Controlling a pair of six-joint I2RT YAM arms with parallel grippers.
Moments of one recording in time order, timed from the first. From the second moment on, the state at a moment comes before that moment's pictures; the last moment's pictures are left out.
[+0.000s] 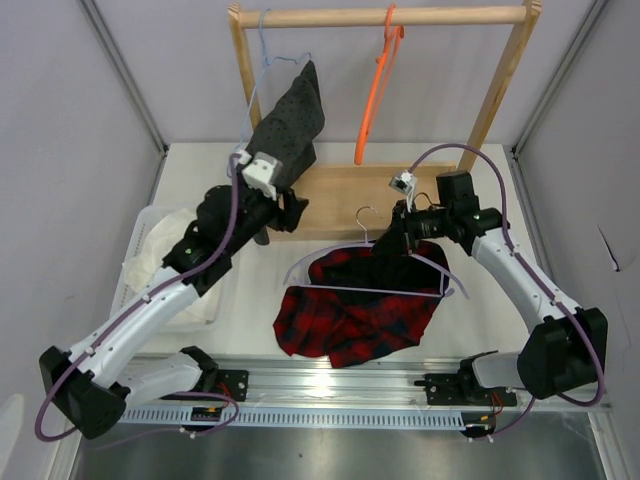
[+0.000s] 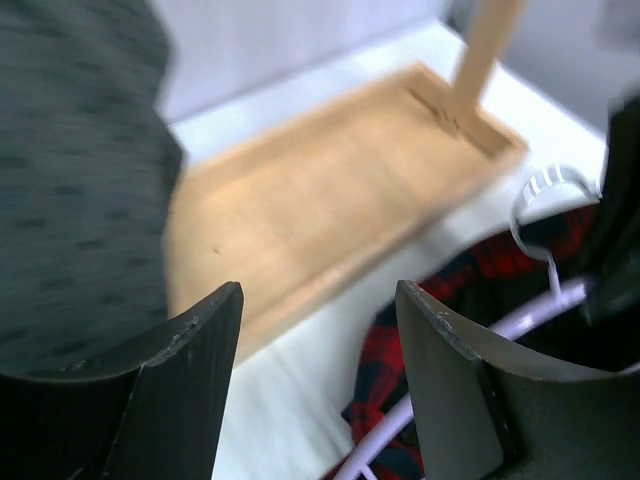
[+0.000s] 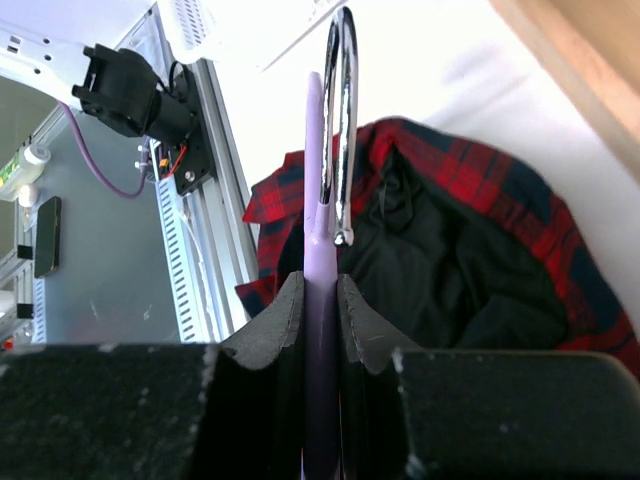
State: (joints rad) left arm -0.63 1.07 1.01 -0.09 -0.01 -0.05; right arm 0.30 1.34 1.13 -0.54 -1.01 -0.14
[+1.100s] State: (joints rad) left arm -0.45 1.20 0.61 -0.01 0.23 -0.57; right arm 0.16 1.05 0.99 -0.56 -0.92 -0.04
